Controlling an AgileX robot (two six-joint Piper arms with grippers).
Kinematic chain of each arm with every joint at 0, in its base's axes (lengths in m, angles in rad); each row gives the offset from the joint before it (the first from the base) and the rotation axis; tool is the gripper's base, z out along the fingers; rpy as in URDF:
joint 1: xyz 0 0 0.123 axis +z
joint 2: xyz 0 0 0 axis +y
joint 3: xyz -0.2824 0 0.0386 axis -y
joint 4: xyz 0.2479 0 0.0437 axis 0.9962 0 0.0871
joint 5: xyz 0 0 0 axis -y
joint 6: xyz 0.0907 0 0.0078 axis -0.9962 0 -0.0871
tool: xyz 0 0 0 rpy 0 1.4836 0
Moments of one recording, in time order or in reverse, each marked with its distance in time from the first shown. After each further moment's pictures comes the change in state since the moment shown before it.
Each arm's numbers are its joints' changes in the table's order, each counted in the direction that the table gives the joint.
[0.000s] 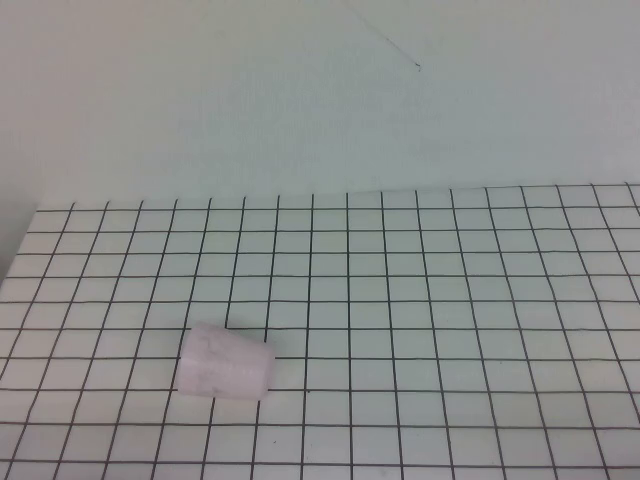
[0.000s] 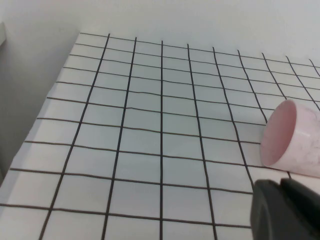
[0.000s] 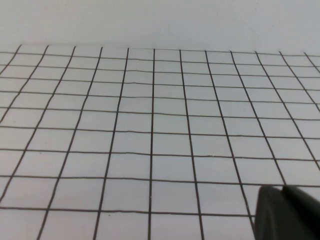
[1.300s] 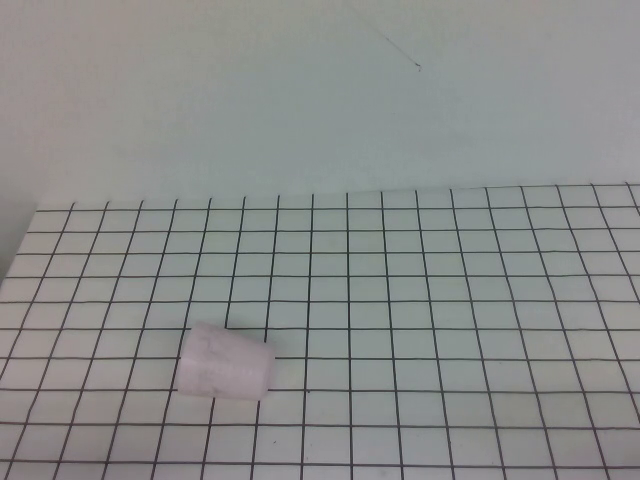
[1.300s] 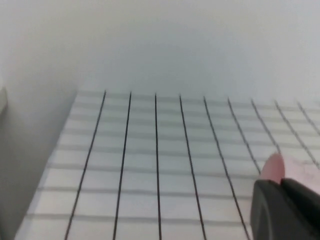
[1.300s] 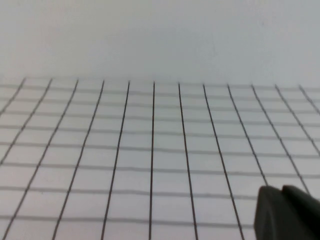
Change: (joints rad) right arm 0.000 0.000 0.000 0.000 0.068 0.000; left arm 0.000 0.000 0.000 0.021 0.203 -0.061
